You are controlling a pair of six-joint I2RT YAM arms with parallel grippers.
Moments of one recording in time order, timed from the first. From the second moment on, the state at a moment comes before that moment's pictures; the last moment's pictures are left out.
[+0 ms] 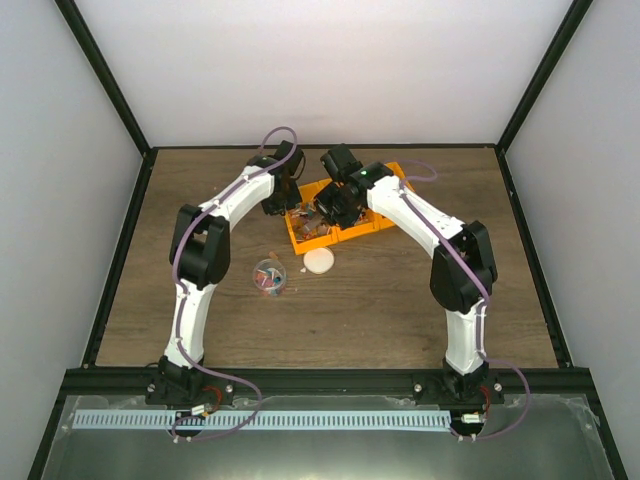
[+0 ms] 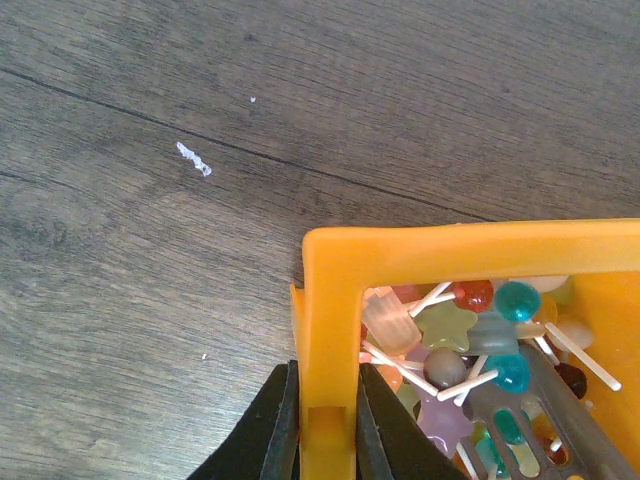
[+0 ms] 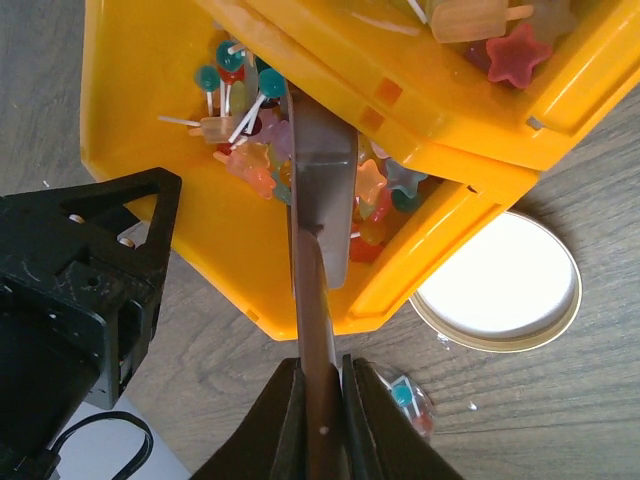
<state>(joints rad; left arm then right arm) -0.43 2.25 1.95 -0.95 -0.13 -0.76 0.61 1.97 1.78 -0.89 -0.17 1.35</state>
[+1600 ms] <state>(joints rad) -0.43 2.22 1.88 -0.88 -0.13 -0.86 0.58 1.79 1.46 -0.67 -0.17 1.37</state>
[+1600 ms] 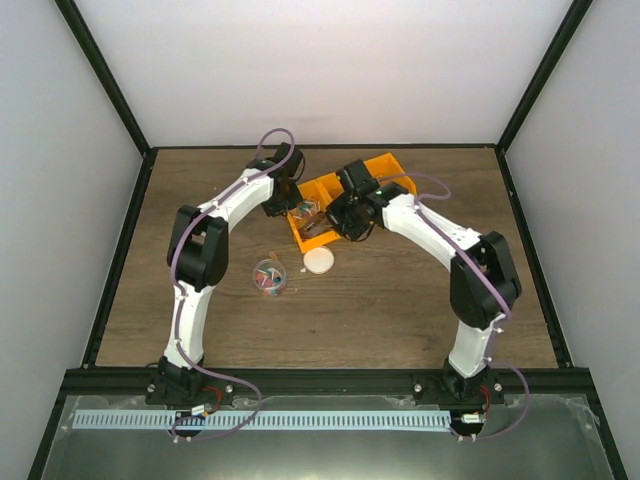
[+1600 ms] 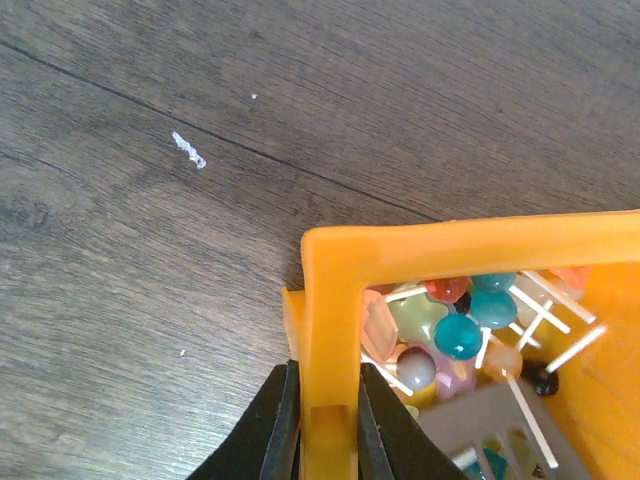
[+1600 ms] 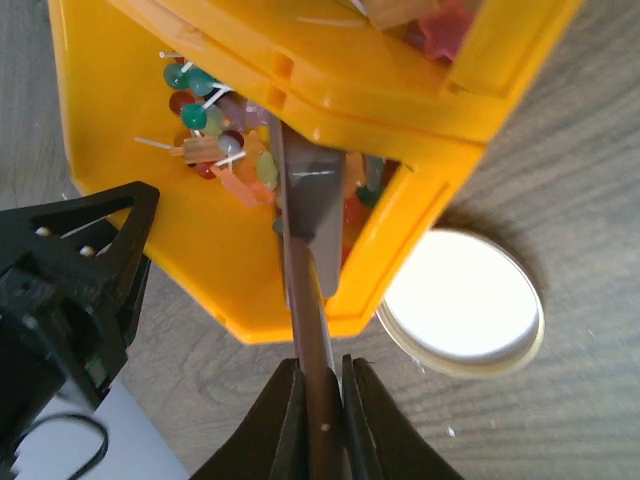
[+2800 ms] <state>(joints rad) -0.42 2.26 1.94 -0.90 -0.10 -0.75 0.56 1.82 1.36 -0.47 -0.23 1.33</state>
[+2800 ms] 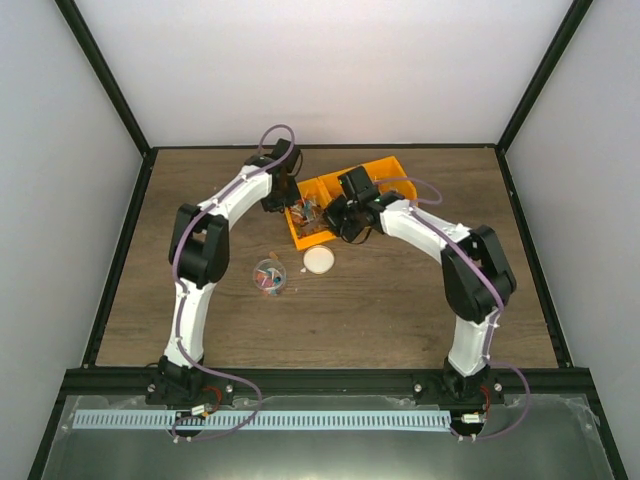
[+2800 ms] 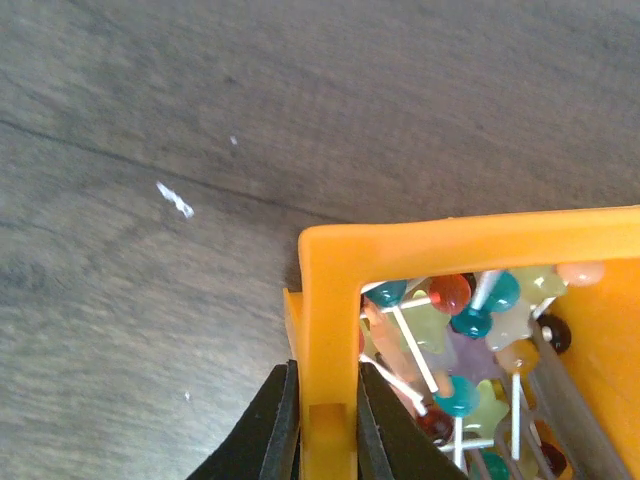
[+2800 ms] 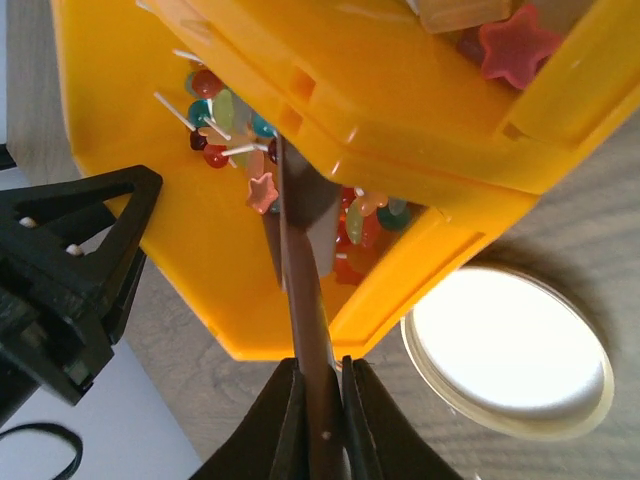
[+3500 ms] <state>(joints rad) -0.39 2.26 1.95 -0.90 -0.11 -0.74 0.56 1.89 1.47 -0.46 -0.27 1.30</state>
